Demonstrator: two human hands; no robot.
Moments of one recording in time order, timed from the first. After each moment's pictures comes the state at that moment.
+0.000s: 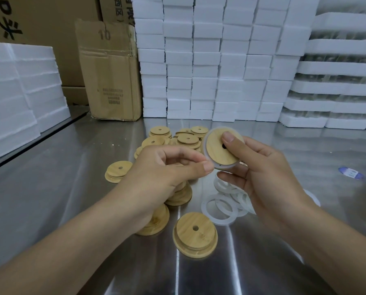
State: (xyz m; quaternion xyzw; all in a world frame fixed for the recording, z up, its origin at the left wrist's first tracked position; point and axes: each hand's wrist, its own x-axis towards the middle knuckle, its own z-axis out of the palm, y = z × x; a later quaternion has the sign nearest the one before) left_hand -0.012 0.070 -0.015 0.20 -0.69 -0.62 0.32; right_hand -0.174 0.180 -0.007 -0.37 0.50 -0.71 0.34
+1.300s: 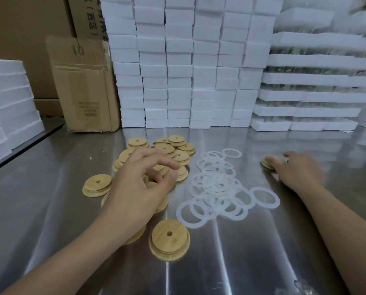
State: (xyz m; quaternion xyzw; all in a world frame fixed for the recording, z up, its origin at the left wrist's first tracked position) left_hand -0.022 0.078 -0.024 0.23 -0.79 -0.37 0.43; right_hand -0.392 0.209 -0.050 -0.21 0.94 -0.25 -0.06
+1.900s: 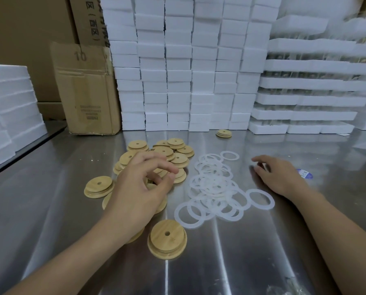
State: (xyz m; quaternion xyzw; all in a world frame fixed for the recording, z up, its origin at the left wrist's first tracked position) left_hand -0.024 0.081 -0.025 0.24 -0.79 -0.35 0.45; right_hand -0.386 0.204 -0.059 -0.42 0.87 -0.26 -0.03
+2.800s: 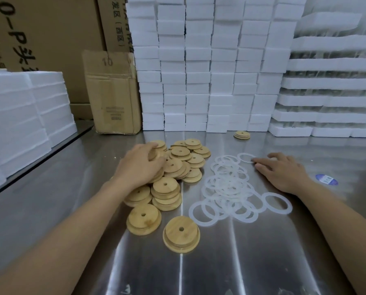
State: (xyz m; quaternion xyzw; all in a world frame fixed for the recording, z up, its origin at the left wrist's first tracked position) left_hand -0.029 -0.026 -0.021 0.45 -0.84 -0.18 0.23; right_hand -0.392 0.168 -0.052 -0.46 0.88 -0.10 -0.02
